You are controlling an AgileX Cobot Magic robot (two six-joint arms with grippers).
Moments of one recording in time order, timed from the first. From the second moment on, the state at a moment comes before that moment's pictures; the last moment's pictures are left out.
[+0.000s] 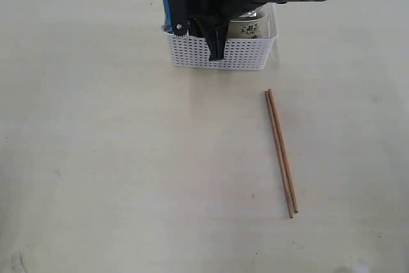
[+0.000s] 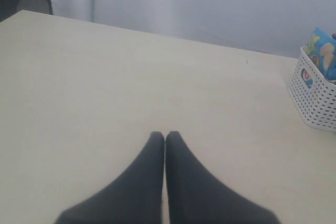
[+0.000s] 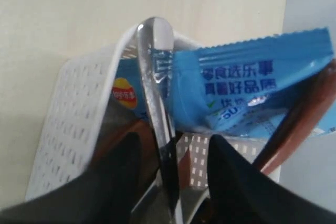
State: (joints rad) left arm -0.05 0.00 0.00 0.14 0.35 -0.31; right arm 0.54 2.14 -1.52 0.30 0.26 -1.60
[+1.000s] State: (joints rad) left arm -0.05 0.00 0.00 0.14 0.35 -0.31; right arm 0.55 2.14 -1.52 0.30 0.26 -1.60
